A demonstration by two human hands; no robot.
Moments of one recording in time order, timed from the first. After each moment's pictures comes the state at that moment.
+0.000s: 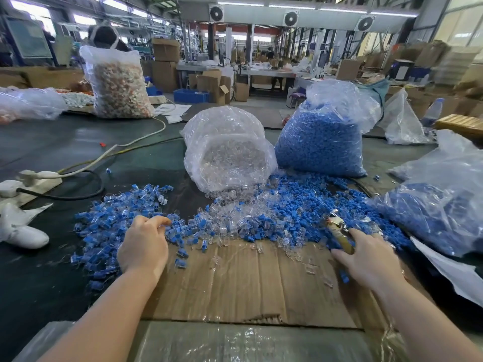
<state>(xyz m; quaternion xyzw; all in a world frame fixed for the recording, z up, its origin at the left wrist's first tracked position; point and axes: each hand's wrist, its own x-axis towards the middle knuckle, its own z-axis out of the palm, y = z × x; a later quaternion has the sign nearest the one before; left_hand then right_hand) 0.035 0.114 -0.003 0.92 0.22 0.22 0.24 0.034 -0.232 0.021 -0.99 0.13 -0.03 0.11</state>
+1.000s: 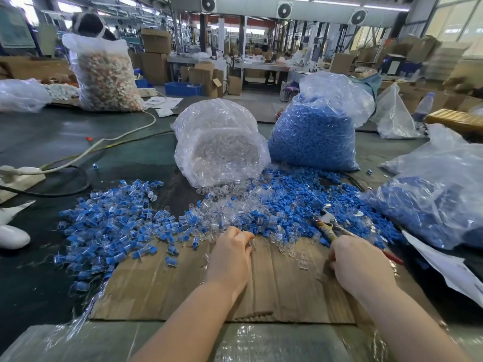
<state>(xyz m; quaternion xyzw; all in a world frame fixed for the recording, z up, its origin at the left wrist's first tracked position) 0.035 -0.012 -0.028 0.93 -0.07 0.14 0.34 0.016 -0.214 0.025 -1.00 0.03 -0.06 -0.06</state>
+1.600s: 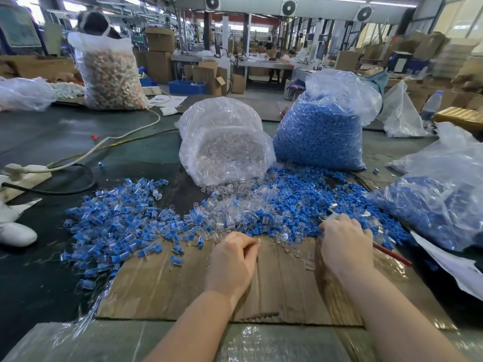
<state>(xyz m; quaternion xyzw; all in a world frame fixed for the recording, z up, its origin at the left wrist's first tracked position) 0.023 -0.008 -0.023 0.88 -0.06 0.19 0.43 0.053 -0.196 0.010 -0.99 0.07 -0.13 -0.01</state>
